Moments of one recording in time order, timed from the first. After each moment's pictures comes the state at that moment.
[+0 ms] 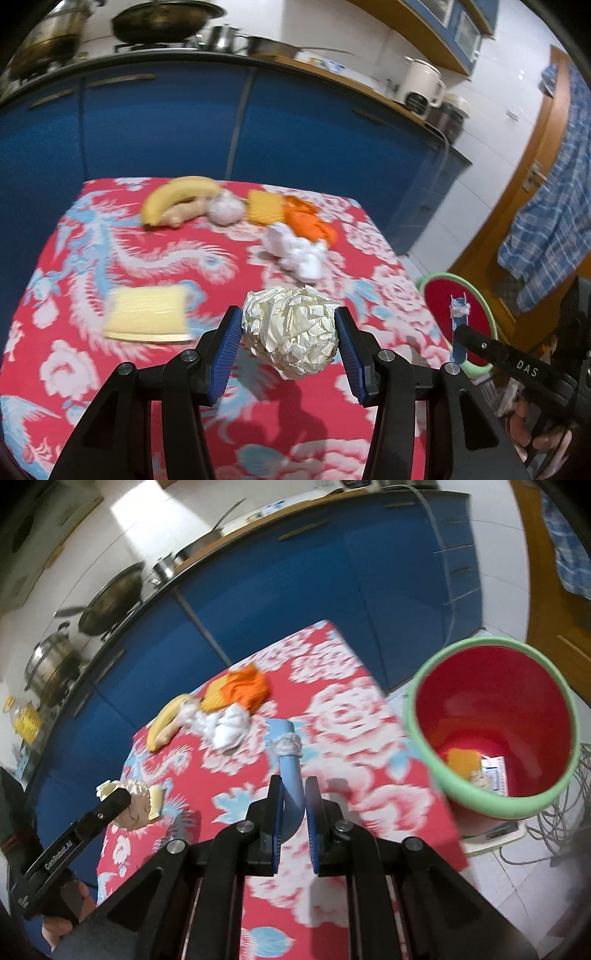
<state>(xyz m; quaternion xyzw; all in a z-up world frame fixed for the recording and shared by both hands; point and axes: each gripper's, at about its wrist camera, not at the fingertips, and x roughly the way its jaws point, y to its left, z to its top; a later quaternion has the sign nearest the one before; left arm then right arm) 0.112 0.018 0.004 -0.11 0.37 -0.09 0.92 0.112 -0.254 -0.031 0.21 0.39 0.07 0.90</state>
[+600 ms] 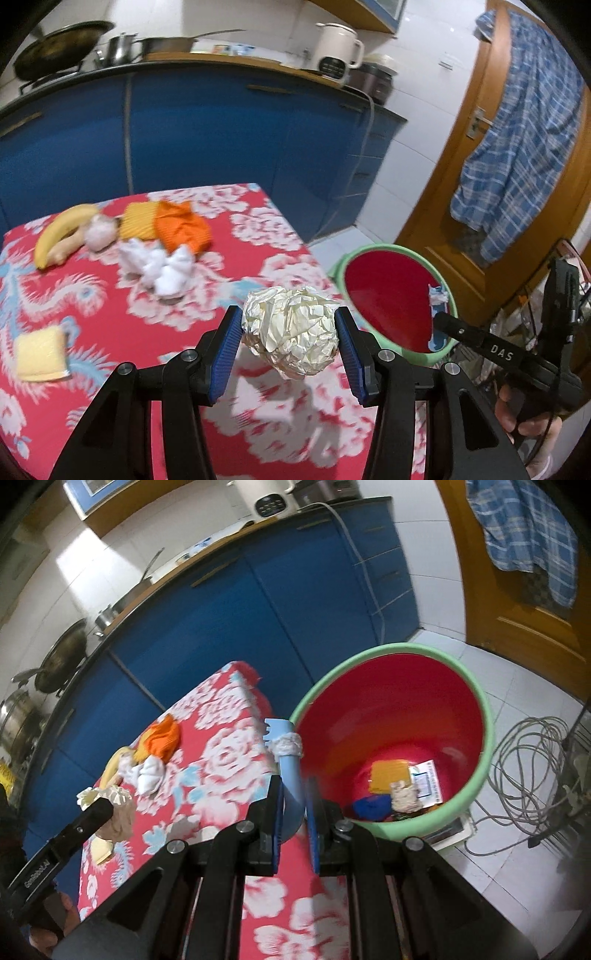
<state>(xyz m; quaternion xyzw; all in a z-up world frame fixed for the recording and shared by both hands) 0.133 -0.102 0.012 -0.05 0.37 -0.20 0.90 0.092 -0.360 -0.043 0.25 0.36 -0.04 0.90</state>
